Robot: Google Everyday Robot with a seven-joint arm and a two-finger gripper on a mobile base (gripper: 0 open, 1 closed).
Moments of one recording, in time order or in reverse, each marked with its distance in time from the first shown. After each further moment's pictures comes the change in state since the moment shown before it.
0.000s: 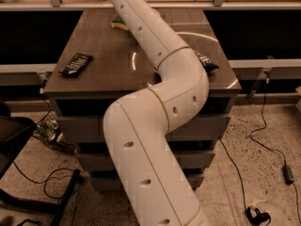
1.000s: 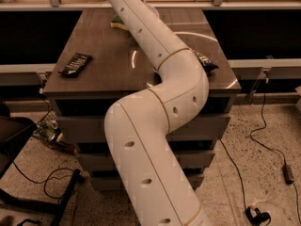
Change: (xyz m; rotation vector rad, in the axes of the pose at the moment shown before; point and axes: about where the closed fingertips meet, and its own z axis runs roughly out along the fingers) arm -0.002 0.001 0.012 0.002 0.000 -0.005
